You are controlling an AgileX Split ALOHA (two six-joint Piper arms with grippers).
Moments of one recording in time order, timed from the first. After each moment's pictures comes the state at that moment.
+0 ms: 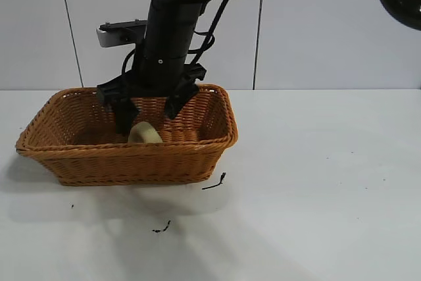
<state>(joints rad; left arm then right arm) -0.04 -0.01 -0.50 -0.06 1.07 -0.04 0.65 2.46 -2.18 0.05 1.00 -0.04</state>
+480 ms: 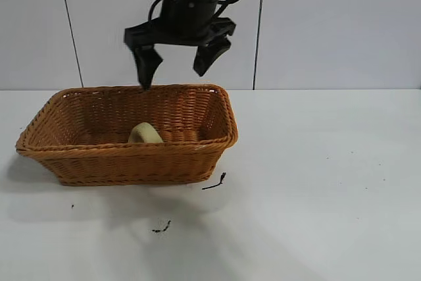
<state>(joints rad) -0.04 -0.01 -0.50 -0.06 1.07 -0.04 0.51 2.32 -2.18 0.04 1.09 -0.04</state>
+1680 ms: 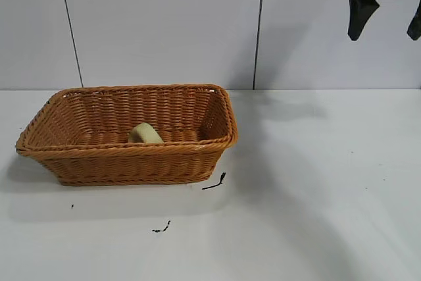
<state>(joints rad) -0.04 -0.01 -0.50 -0.06 1.07 -0.04 -0.03 2.01 -1.85 0.01 1.21 -0.06</state>
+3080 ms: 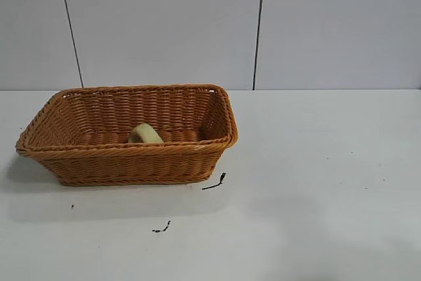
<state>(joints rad) -0.04 -0.01 -0.50 -0.06 1.07 -0.04 -0.03 0.31 -0.50 0.02 1.03 -0.04</state>
